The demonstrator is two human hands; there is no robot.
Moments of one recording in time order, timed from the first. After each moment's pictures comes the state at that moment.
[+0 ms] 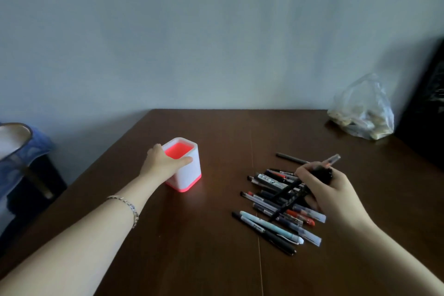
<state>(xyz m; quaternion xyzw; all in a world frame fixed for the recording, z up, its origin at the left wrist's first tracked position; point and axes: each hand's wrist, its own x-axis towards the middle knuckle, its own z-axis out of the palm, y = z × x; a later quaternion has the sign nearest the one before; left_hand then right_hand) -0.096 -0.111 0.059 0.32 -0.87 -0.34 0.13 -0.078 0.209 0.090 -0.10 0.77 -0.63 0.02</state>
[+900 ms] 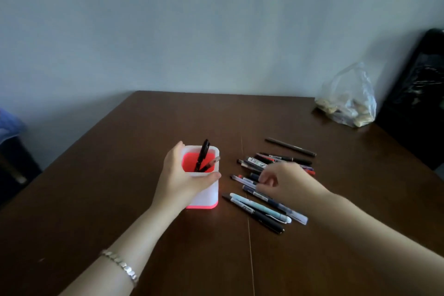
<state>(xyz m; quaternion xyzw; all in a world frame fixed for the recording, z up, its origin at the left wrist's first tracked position) -0.040 -0.024 0.036 0.15 -0.84 -0.49 0.20 -0.093 0.178 0.074 -0.25 0.95 -0.18 0.08</state>
